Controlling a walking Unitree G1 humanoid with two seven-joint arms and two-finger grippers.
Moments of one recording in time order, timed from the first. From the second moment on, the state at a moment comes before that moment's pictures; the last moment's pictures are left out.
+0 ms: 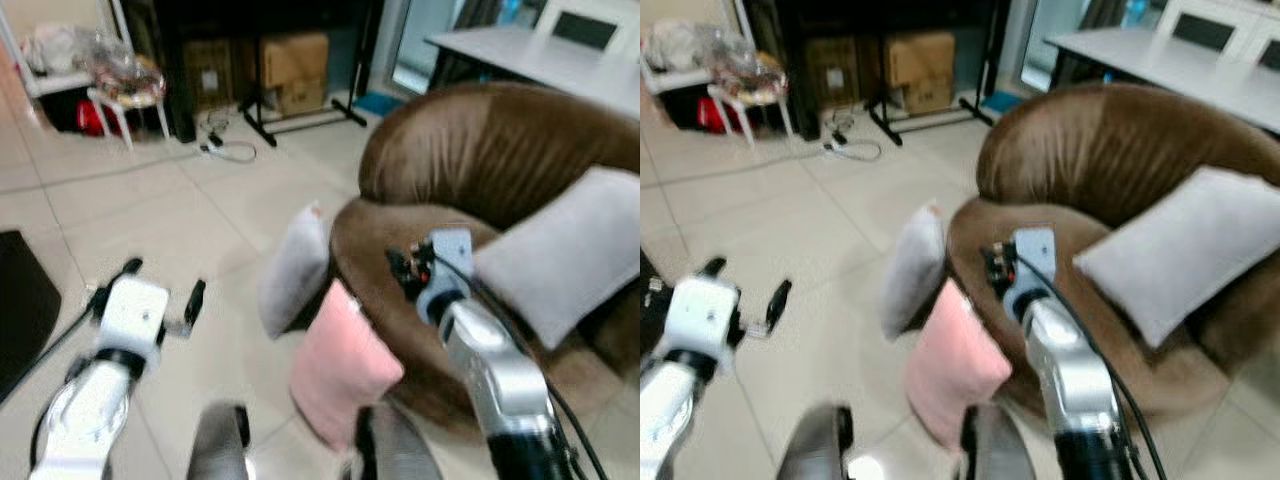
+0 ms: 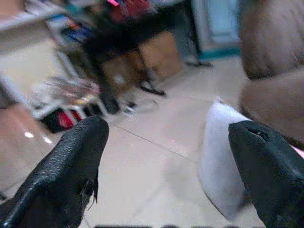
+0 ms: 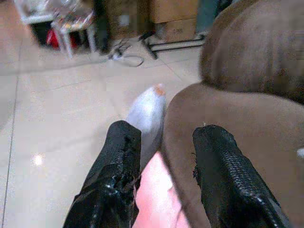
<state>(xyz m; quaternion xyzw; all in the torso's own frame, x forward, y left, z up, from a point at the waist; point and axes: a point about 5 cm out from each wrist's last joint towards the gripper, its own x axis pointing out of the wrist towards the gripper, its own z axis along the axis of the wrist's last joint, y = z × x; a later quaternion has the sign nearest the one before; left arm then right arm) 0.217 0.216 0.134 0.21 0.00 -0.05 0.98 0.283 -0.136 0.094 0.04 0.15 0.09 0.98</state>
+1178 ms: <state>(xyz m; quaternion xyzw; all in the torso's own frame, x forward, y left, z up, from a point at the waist) 0.202 0.227 0.120 0.16 0.03 -0.02 0.99 0.297 -0.113 0.110 0.00 0.12 0.14 0.98</state>
